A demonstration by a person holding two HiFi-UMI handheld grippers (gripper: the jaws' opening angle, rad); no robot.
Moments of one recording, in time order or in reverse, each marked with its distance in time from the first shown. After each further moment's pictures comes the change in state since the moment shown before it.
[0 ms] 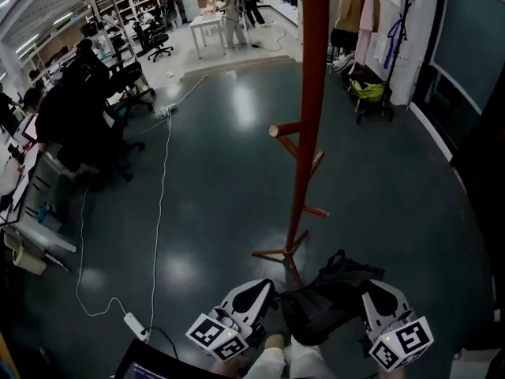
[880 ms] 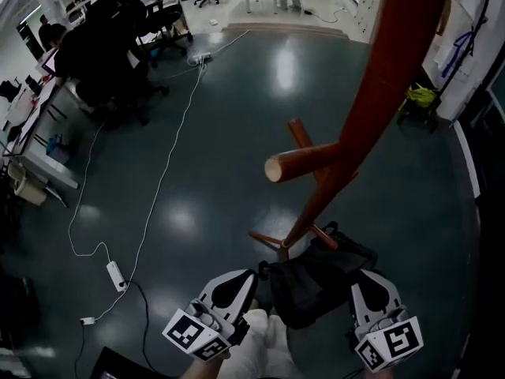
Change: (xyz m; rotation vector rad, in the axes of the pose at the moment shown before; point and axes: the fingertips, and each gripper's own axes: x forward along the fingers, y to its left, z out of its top) left arm 0.072 0.066 0.005 0.044 -0.096 0.267; right arm 0.146 -0.076 0.003 -0.073 0.087 0.225
